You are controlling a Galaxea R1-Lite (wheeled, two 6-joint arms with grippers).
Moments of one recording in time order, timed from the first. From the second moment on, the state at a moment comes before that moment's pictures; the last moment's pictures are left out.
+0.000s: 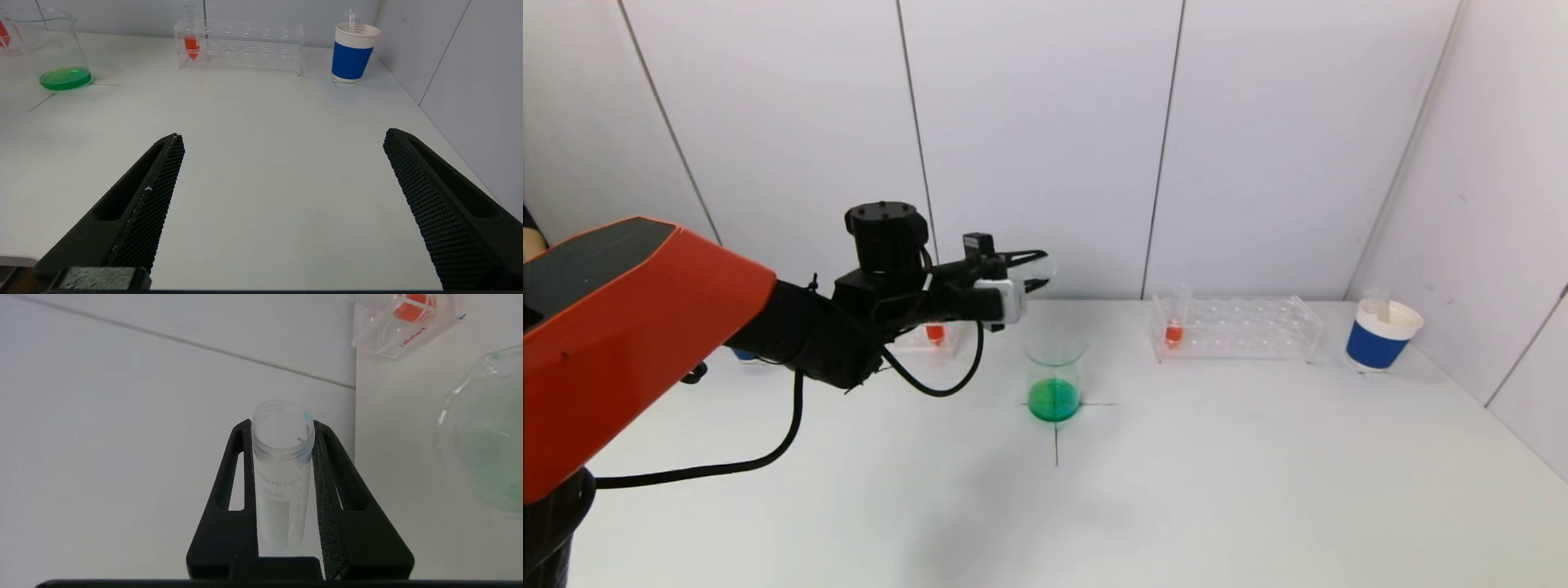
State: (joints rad) left arm -0.38 2.14 -1.25 -0.91 -0.62 1.24; right arm 0.00 0.00 0.00 0.00 0.02 -0.04
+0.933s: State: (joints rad) left arm -0.26 2.08 -1.49 -0.83 0.13 0.47; right arm 0.00 0.00 0.00 0.00 0.02 -0.04
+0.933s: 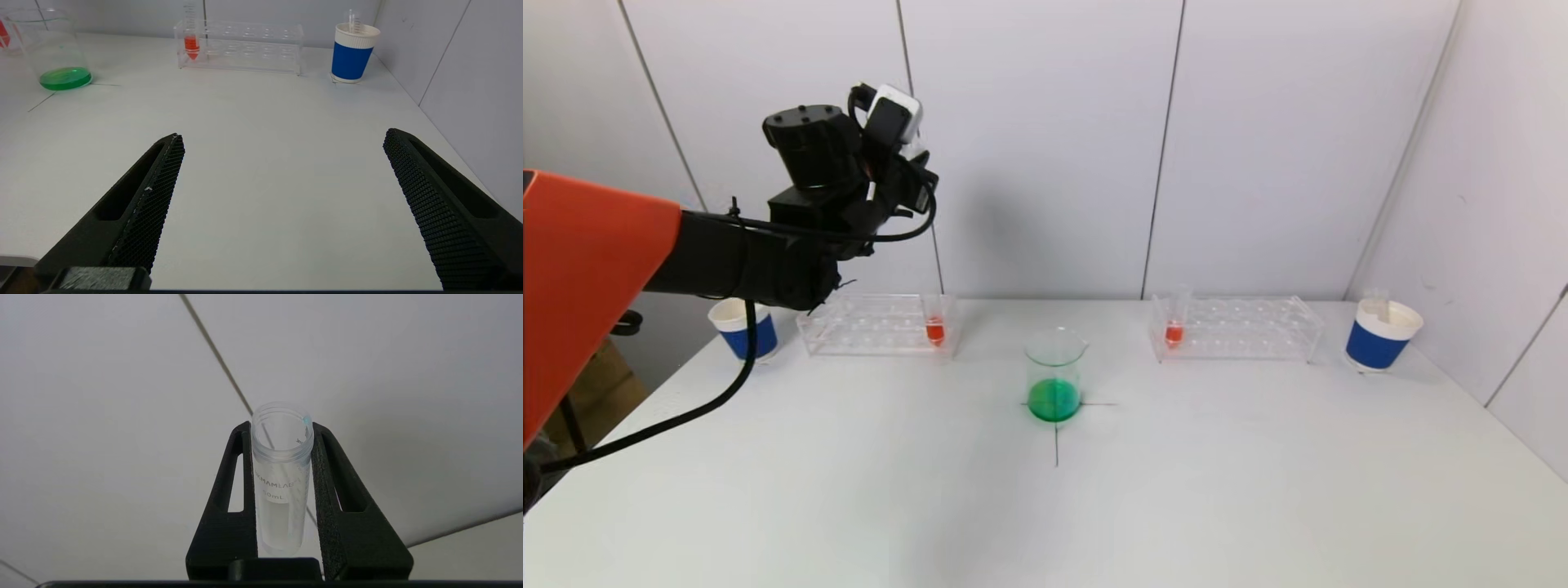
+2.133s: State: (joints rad) left arm 0.06 2.06 -1.42 -0.80 0.40 0.31; right arm 0.00 0.00 0.00 0.00 0.02 -0.04
